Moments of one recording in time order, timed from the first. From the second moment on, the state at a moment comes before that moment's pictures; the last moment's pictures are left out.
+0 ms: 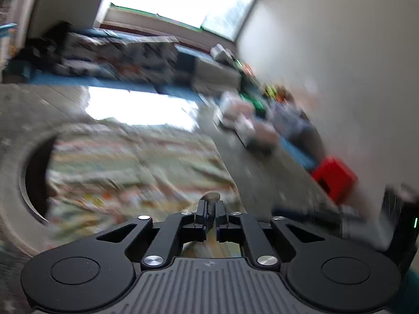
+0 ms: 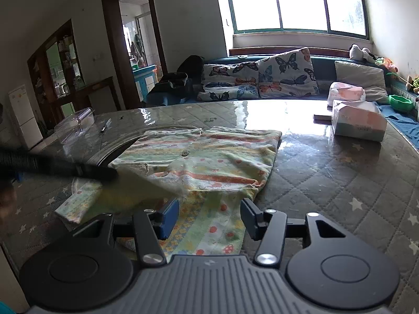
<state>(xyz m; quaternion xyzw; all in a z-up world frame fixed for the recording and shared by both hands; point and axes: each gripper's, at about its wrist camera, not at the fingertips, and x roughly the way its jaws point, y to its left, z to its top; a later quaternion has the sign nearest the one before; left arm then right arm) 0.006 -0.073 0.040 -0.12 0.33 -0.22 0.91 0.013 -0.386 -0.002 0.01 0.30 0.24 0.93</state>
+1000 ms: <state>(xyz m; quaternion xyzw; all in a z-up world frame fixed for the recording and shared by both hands) 0.006 0.045 0.011 -0.10 0.34 -0.03 0.94 0.043 -0.320 0.004 -0.04 0.32 0.24 0.92</state>
